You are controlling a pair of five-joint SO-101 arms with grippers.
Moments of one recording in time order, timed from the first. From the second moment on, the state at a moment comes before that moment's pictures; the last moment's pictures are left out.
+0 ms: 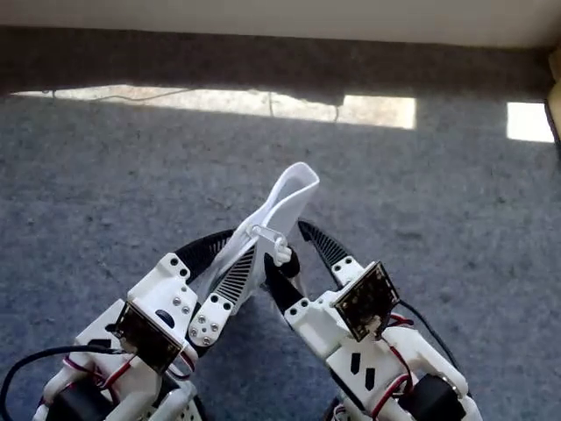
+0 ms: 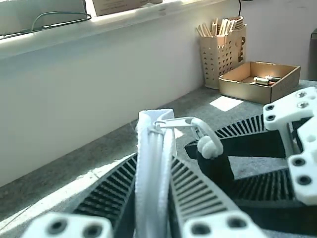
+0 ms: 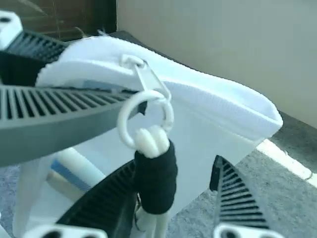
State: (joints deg) left arm 32.3 -104.3 63.0 56.6 -4.4; right arm -42.0 -100.8 65.1 56.3 7.6
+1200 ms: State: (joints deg) left arm 32.4 -104.3 63.0 57.1 -4.4; right arm -36.3 -100.8 60.5 48.4 9.6
